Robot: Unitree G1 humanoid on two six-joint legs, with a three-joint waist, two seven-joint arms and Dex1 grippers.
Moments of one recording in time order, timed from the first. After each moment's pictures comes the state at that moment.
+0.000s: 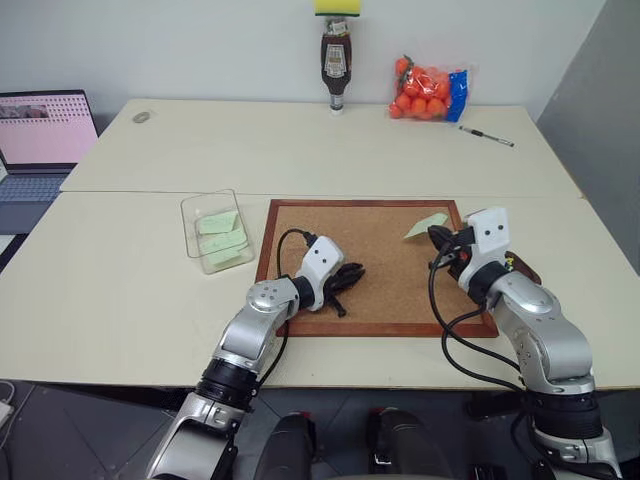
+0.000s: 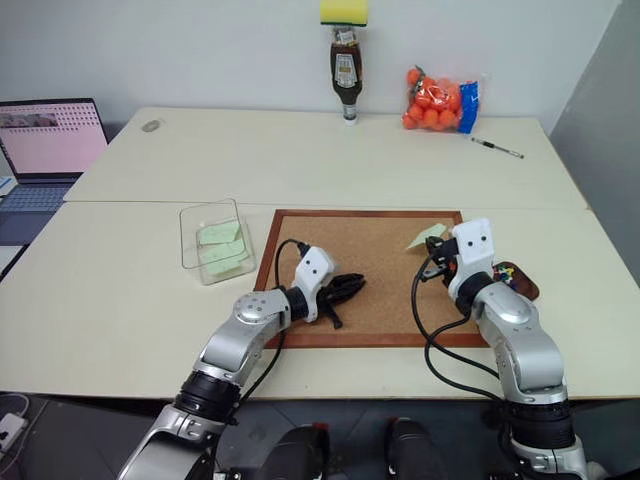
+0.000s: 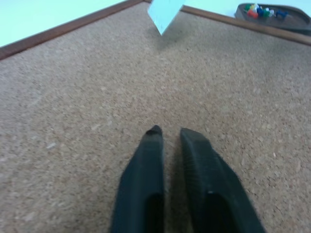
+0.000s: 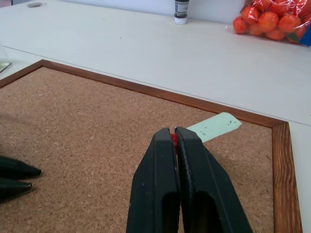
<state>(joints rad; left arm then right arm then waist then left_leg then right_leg) -0.43 0.24 -0.23 0.15 -0.11 0.26 -0.71 -0.27 -0.34 -0.05 -0.33 0.25 0.62 0.32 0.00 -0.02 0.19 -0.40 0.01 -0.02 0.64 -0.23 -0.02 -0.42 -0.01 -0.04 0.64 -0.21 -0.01</state>
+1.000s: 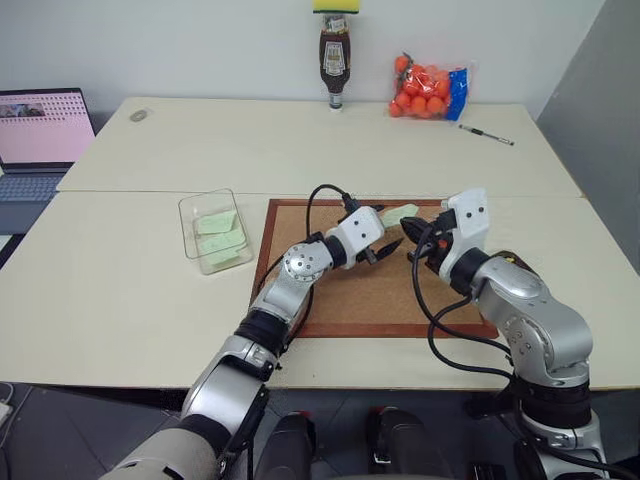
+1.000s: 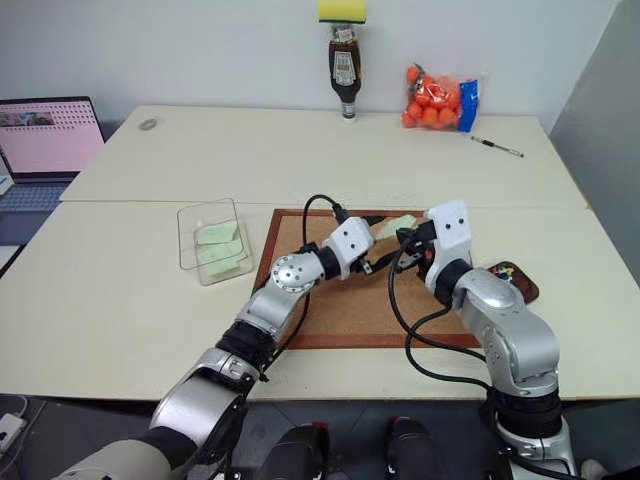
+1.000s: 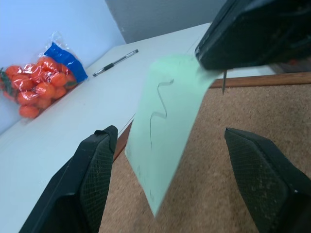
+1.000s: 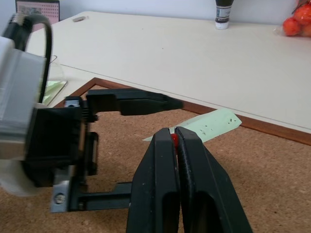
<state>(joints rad) -0.77 0.10 -0.28 0.66 0.13 -0.27 -0.55 -0.37 -0.27 -0.02 -0.48 0.36 0.88 0.29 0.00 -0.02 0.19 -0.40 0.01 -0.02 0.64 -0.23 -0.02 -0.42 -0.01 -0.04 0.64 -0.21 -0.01</state>
